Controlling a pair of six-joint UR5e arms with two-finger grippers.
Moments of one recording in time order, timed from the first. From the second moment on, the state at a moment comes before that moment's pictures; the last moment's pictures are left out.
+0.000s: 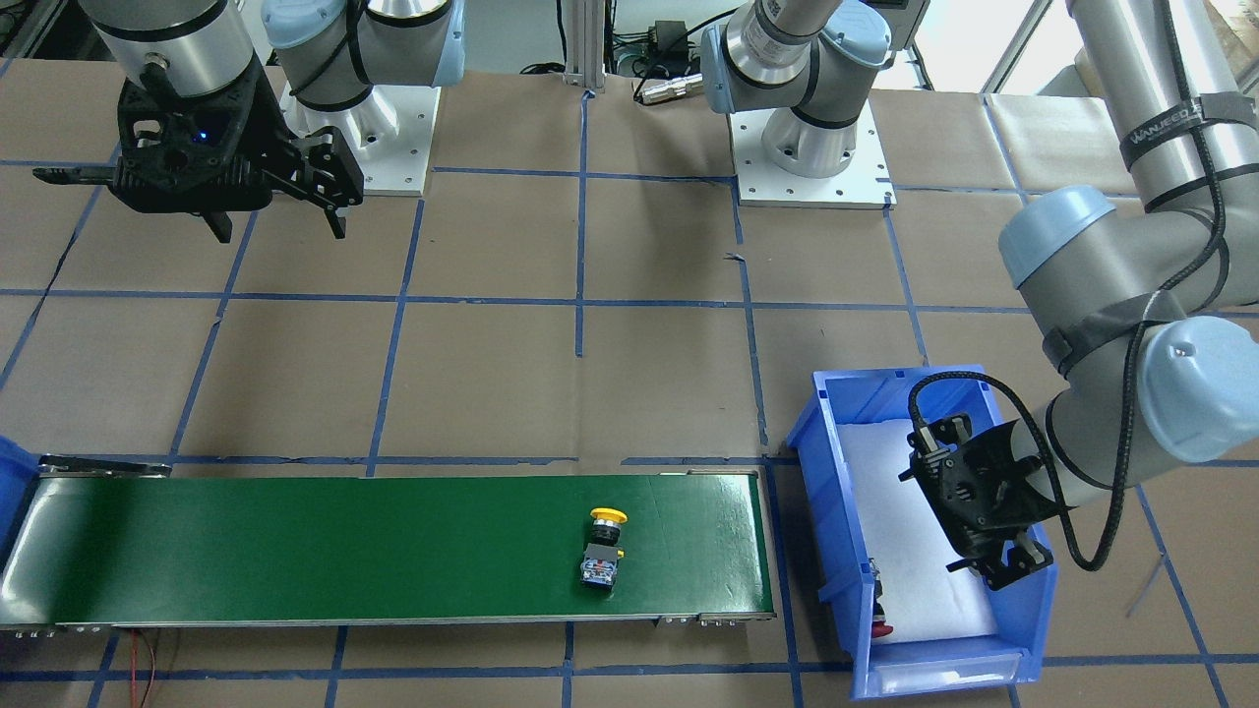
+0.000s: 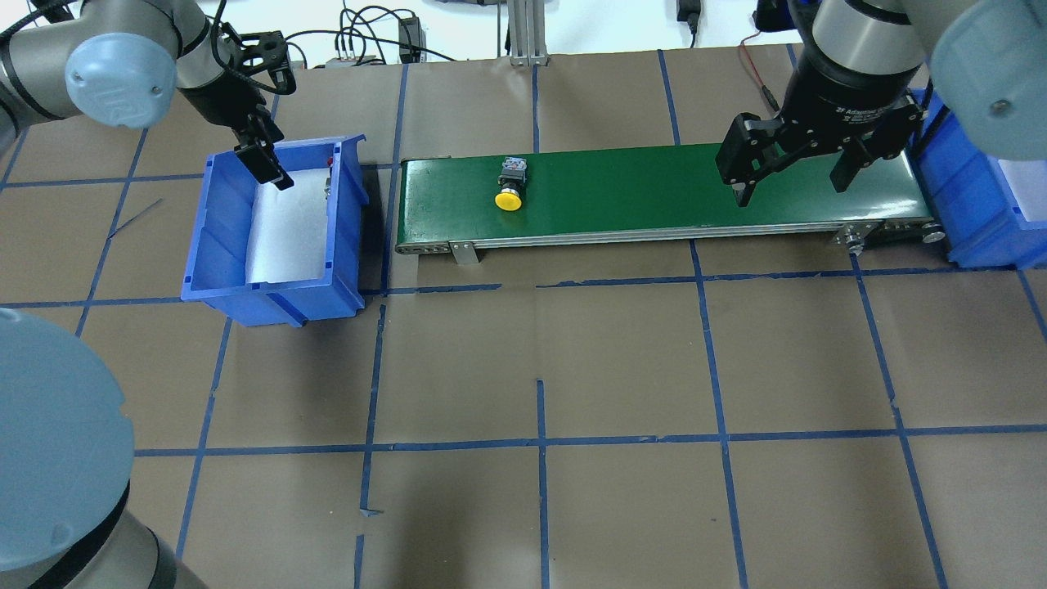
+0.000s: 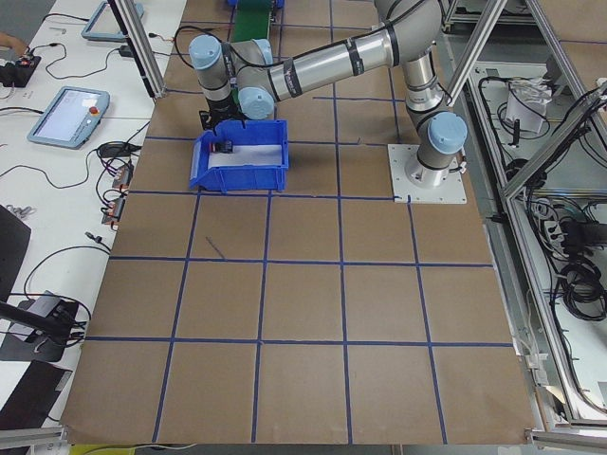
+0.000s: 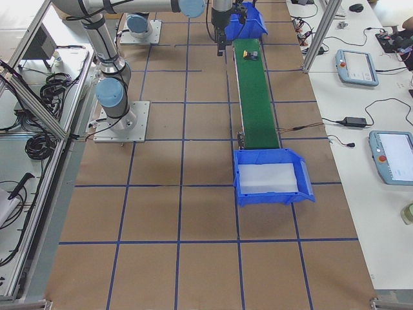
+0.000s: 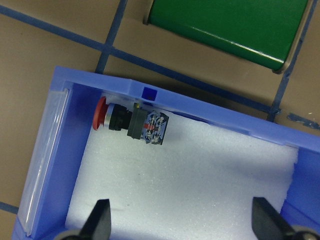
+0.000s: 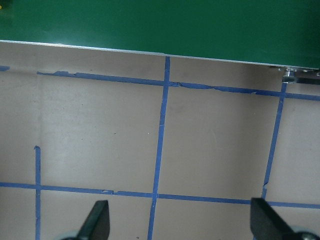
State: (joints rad) left arm -1.38 -2.06 -1.38 -1.32 1.47 1.44; right arm 1.58 -1.59 1.56 -1.53 -1.60 -0.10
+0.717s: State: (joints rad) left arm -1.40 -2.15 -1.36 -1.25 1.47 1.45; right arm 1.59 -1.59 1.56 -1.53 -1.58 -0.11
